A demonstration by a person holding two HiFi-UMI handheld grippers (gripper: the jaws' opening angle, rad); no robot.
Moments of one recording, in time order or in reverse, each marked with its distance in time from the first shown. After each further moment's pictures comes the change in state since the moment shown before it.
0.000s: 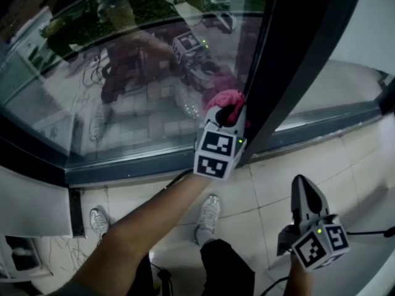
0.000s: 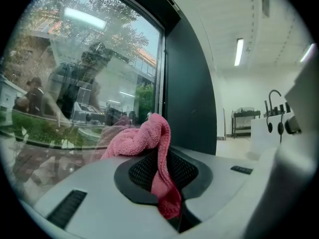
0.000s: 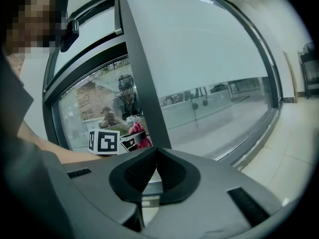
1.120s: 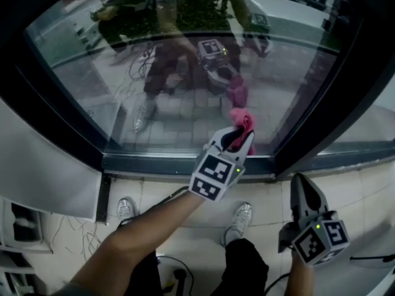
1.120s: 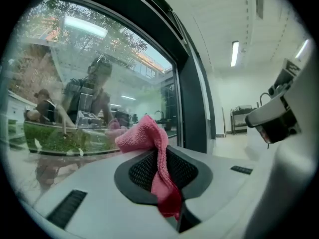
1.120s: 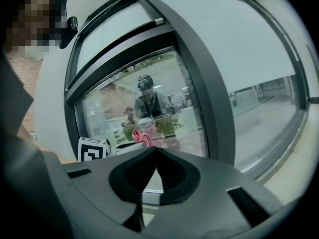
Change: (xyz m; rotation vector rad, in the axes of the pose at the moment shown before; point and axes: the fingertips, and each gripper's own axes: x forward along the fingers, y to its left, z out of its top) left arm -0.162 0.087 0.020 0.051 -0.006 0.006; right arm 0.035 0.162 0.005 -0.072 0.002 0.216
